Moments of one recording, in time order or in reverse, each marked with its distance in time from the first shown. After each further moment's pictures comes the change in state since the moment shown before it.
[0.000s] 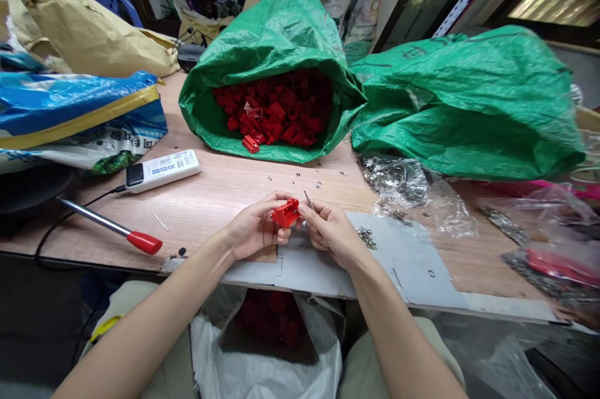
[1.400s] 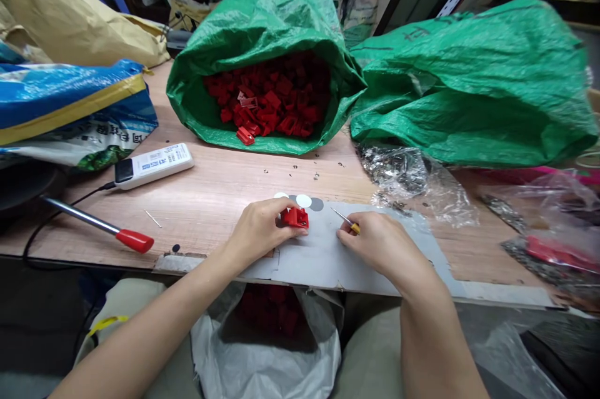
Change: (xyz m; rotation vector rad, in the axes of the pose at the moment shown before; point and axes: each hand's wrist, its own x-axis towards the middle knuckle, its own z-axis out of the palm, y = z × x) left_hand 0.007 -0.025 0.000 1.067 0.282 0.516; right_hand -0.043 -0.025 -0.042 -1.417 0.288 0.269
